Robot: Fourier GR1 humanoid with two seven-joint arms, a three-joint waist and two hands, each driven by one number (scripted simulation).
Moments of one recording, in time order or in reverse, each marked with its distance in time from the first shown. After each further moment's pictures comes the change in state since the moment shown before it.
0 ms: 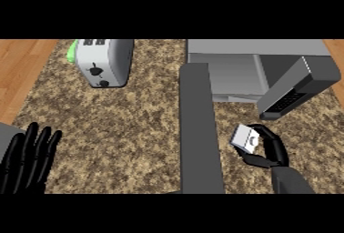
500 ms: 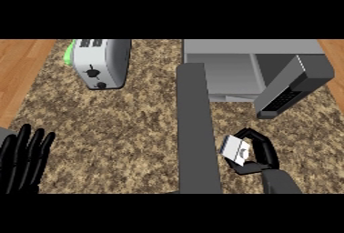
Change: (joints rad) left arm 0.018 0.008 0.035 -0.006 0.020 -0.002 0.008; right arm 0.072 0.066 0.064 -0.149 -0.002 0.047 0.018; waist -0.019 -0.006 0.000
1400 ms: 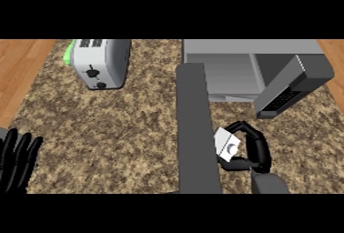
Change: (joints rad) left arm 0.036 0.023 0.112 0.039 0.094 -0.061 -0.038; right arm 0.205 0.103 0.147 -0.576 -0.038 -0.203 0.244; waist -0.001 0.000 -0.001
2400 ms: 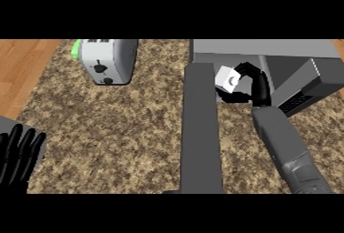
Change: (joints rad) left arm -0.041 0.022 0.050 0.062 0.046 -0.064 -0.014; right arm -0.632 -0.142 -0.156 0.572 0.113 -0.339 0.223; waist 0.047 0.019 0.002
